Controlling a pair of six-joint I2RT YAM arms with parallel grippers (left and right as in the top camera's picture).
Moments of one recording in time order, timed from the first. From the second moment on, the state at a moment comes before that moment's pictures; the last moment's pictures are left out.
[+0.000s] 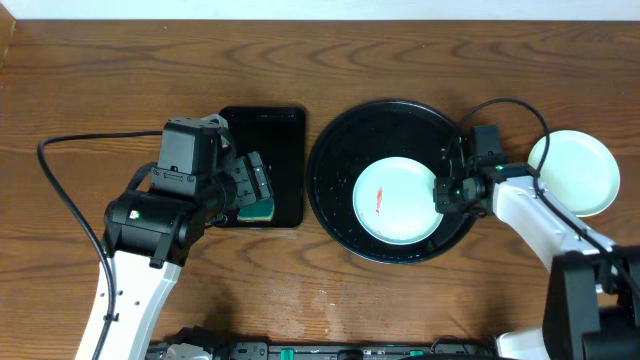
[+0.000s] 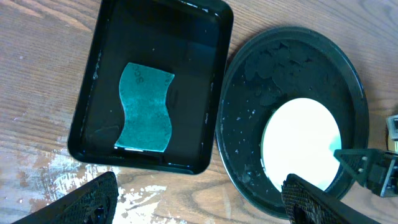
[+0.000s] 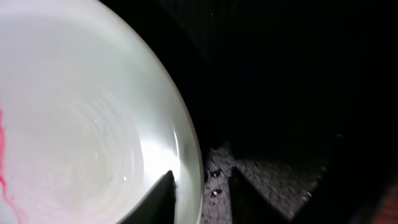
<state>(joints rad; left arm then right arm) -0.24 1.12 1.18 -1.02 0.10 -0.51 0.15 1.64 0.88 -0.56 -0.10 0.14</state>
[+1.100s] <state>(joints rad) -0.24 1.85 1.11 -0.73 -0.08 -0.47 0.15 1.68 0.88 -0.54 -0.13 0.15</state>
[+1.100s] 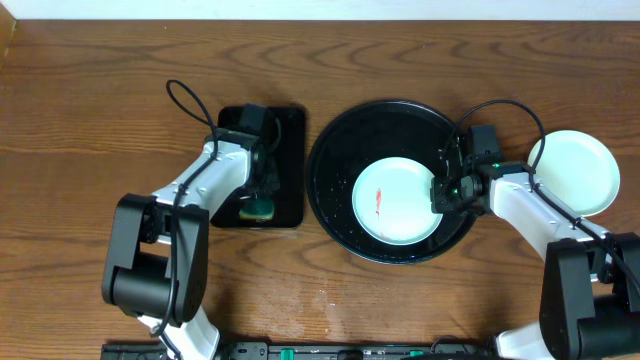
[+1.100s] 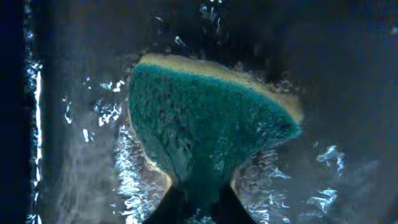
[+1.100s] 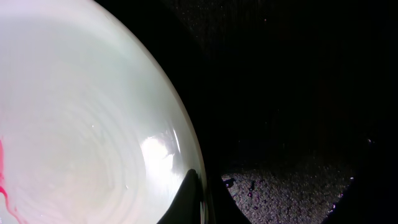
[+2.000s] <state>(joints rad) -0.24 1.71 1.11 -0.80 -0.05 -0.44 0.15 1.68 0.88 -0.54 -0.14 0.16</state>
